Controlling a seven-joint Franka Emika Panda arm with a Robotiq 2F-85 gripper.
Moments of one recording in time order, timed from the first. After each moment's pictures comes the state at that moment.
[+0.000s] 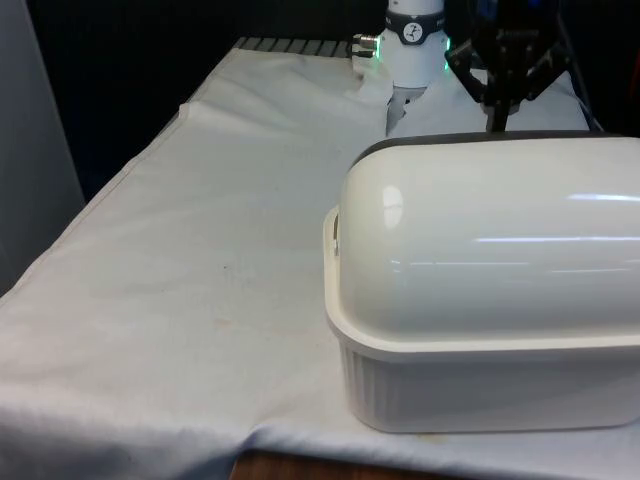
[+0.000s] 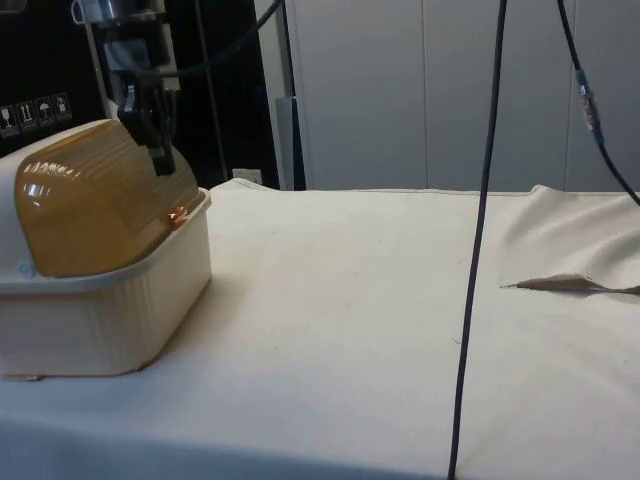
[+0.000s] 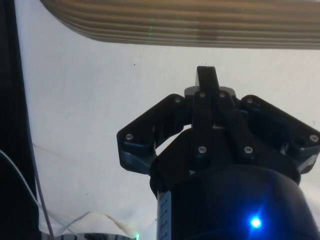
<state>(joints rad) 0.24 0.46 -0.09 -1.56 0.01 2.00 -0.06</state>
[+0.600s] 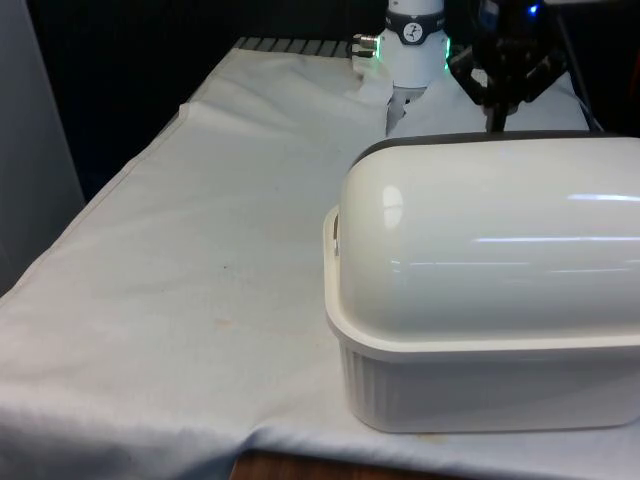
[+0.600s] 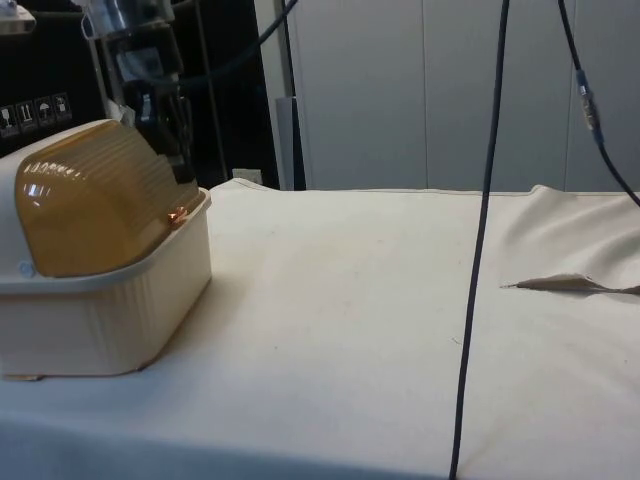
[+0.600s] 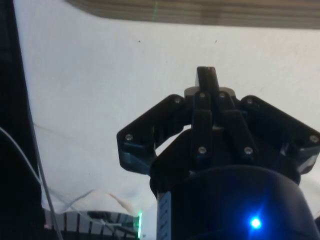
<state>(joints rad) 0.24 0.46 -0.08 -1.59 0.02 1.93 -0.06</state>
